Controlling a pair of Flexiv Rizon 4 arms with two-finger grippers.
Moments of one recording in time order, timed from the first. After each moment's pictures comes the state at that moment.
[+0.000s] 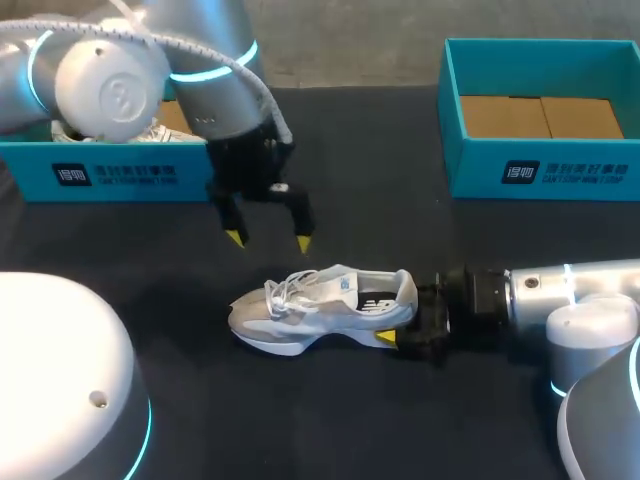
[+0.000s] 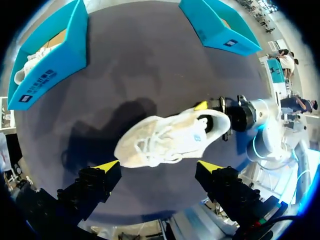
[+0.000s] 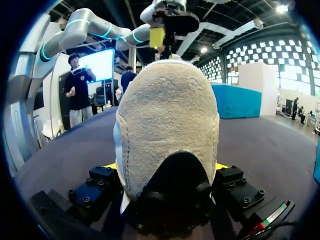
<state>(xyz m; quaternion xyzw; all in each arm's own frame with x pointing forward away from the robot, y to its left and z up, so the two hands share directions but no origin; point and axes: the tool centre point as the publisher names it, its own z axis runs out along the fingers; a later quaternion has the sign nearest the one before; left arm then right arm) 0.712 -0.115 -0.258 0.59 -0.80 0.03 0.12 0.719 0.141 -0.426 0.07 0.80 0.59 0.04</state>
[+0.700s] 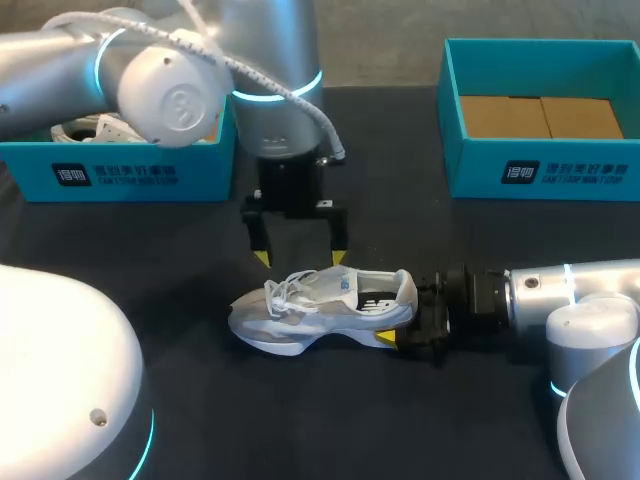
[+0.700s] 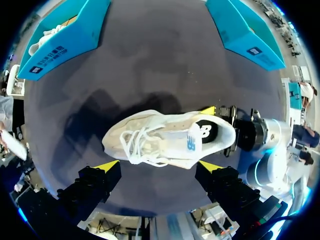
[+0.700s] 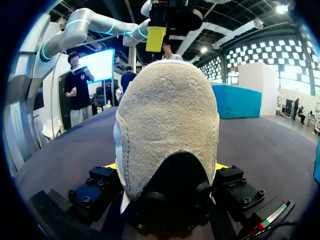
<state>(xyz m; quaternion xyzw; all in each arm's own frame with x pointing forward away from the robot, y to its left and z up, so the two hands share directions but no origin) 0.702 -0.151 -0.274 0.67 -0.73 -0.03 0.09 0.719 0.141 -0.426 0.07 0.80 0.59 0.04</state>
